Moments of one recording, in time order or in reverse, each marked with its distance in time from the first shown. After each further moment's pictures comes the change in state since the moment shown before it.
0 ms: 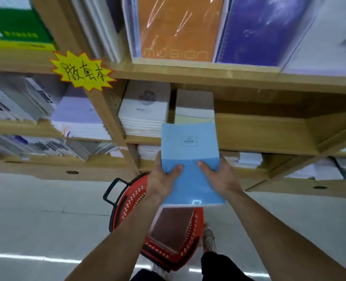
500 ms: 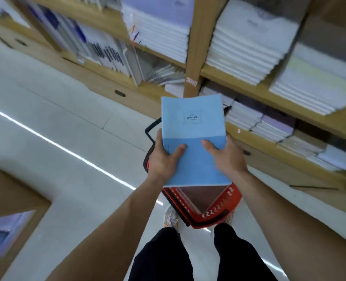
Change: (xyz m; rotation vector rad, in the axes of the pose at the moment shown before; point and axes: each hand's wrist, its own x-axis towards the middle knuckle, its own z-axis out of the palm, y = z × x) left_hand -0.021 -0.186 -0.118 0.002 0.357 -0.178; right_hand 0.004 0.059 0.214 -0.140 -0.404 -0.049
